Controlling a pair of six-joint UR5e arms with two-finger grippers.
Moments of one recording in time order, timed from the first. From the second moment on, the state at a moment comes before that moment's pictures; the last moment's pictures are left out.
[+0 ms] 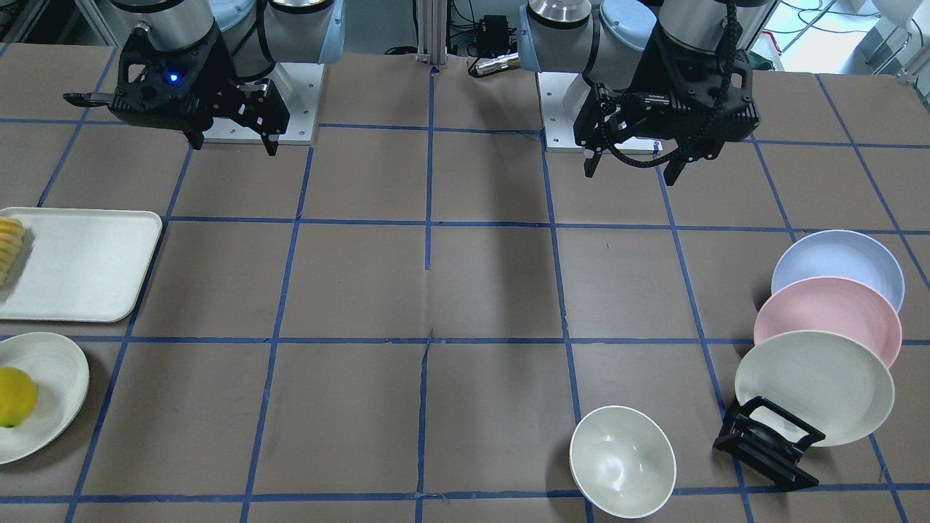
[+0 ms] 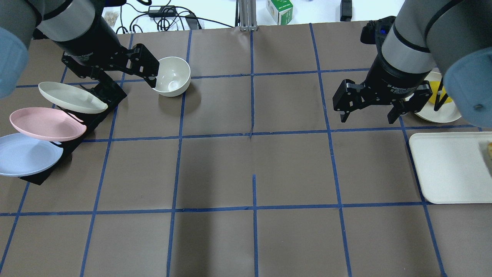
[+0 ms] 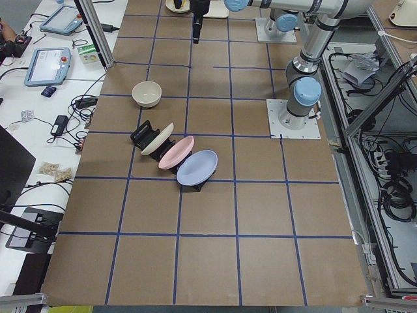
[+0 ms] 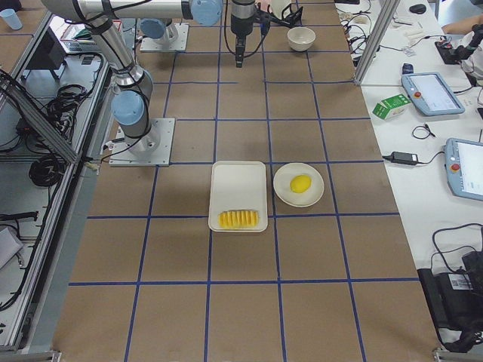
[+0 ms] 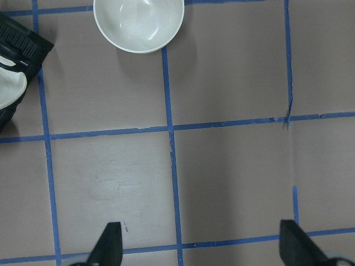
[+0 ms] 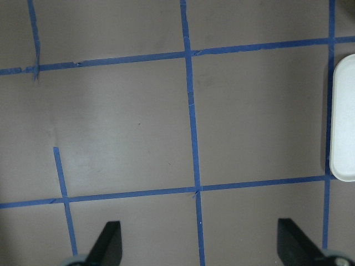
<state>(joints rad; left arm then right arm) -1.57 -1.53 -1.55 -1.53 1.53 0.07 1.59 -1.70 1.71 -1.54 -1.56 0.09</state>
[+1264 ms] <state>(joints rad) -1.56 -1.54 -1.53 -1.53 1.55 -0.02 1.50 -1.69 1.73 -1.55 -1.58 0.09</state>
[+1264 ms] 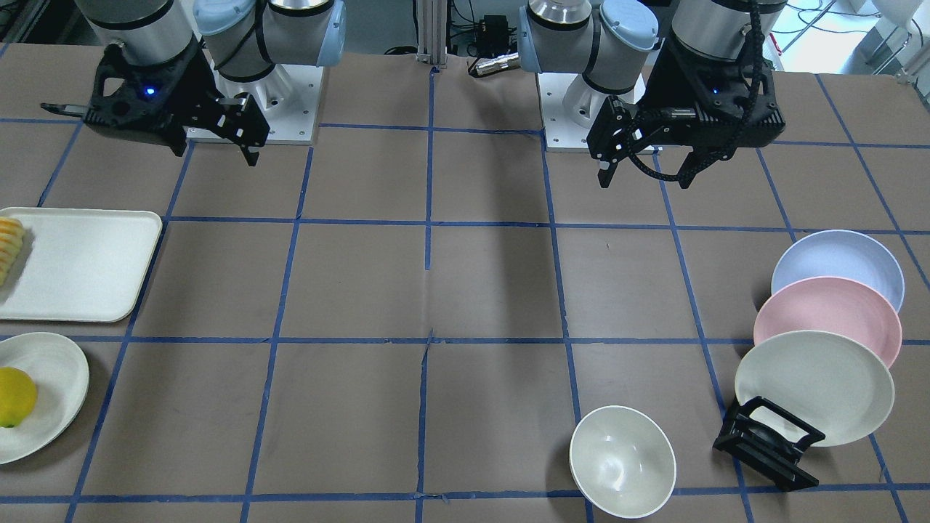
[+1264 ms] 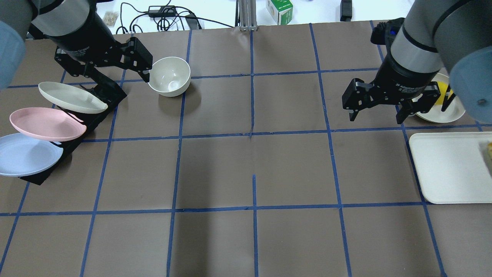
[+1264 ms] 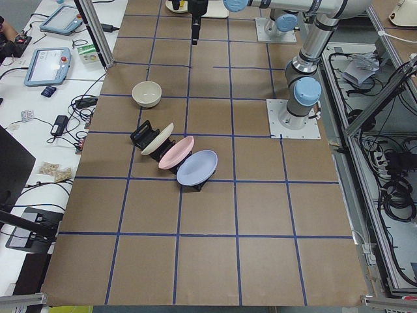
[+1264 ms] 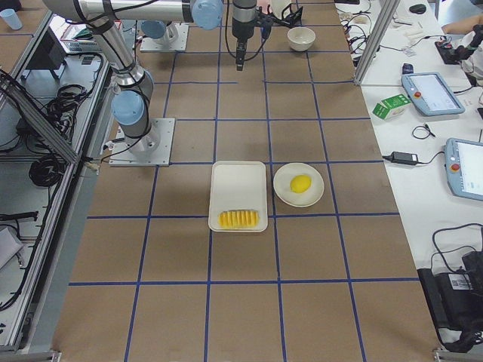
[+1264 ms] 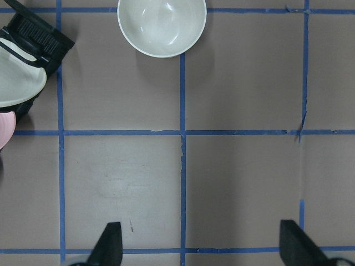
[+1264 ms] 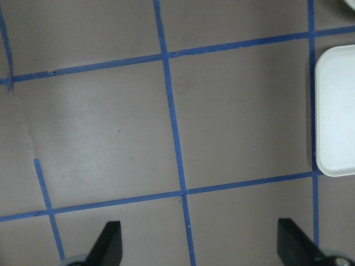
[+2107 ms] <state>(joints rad) -1.56 -1.55 -1.53 -1.53 1.55 -0.02 1.00 -1.68 1.83 -1.62 -1.61 -0.47</state>
